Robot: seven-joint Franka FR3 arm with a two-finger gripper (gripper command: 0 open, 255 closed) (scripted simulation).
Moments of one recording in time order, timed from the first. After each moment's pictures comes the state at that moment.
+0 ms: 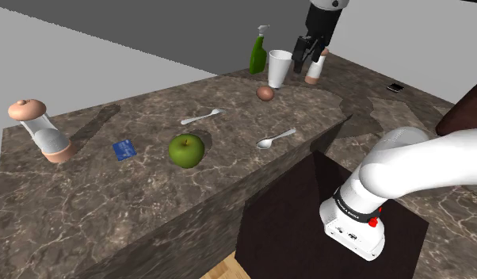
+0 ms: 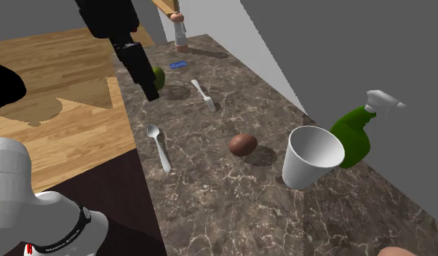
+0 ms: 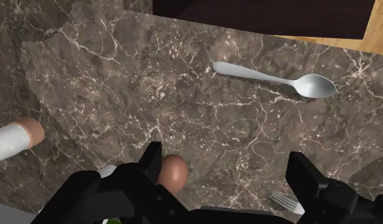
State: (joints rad) arm -0.02 -0.77 0.04 -2.33 -0.11 1.64 -0.01
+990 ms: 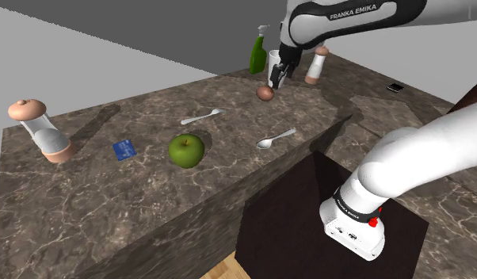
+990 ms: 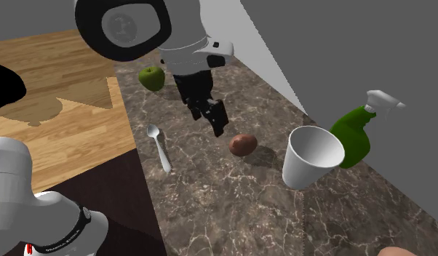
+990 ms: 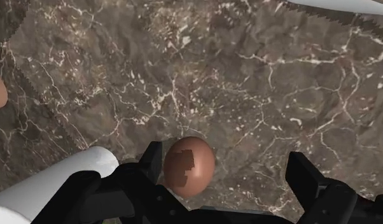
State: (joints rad) arm -0.05 -0.45 -0.07 -2.42 -0.20 2.09 -0.12
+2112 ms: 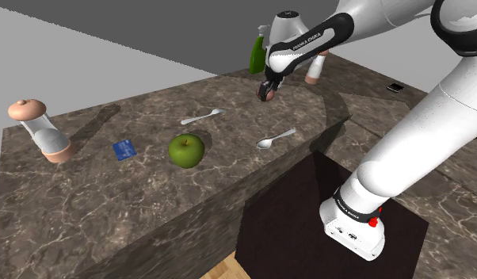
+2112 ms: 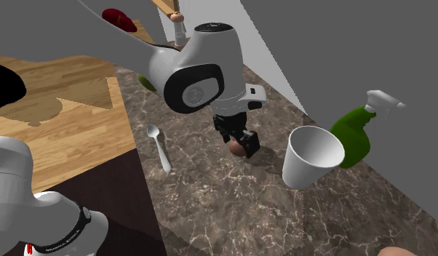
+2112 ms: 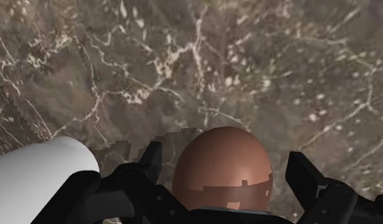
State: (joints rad) arm -0.08 -0.09 -0.13 -2.37 -0.23 2.42 -0.19
